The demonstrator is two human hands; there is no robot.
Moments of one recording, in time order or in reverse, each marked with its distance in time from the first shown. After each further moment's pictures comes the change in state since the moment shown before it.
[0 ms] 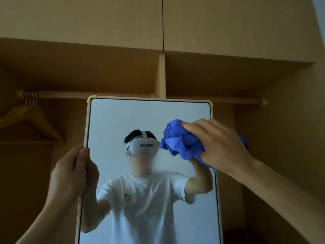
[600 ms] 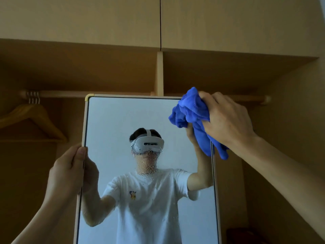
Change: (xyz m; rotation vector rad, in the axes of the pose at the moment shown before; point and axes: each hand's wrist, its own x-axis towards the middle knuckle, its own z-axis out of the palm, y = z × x) left_hand 0.001 -0.016 0.001 0.054 0.007 0.006; right_hand 0.028 0.033 -0.011 -0.127 0.091 0.265
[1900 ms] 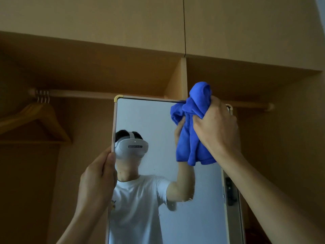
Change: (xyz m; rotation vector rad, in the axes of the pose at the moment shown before) left_hand -0.004 -0.001 -0.011 -0.207 -0.151 -0.026; right_hand 0.031 -0.116 0.009 0.185 0.030 0.518
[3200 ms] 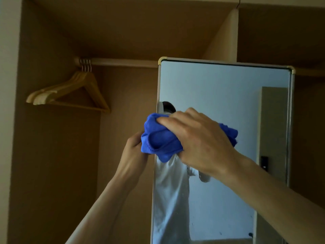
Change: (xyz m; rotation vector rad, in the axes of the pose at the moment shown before) left_hand -0.019 -0.015 -0.031 -0.438 -0.244 -0.214; right_hand -0.110 -0.083 0.021 0.164 -0.382 -0.818
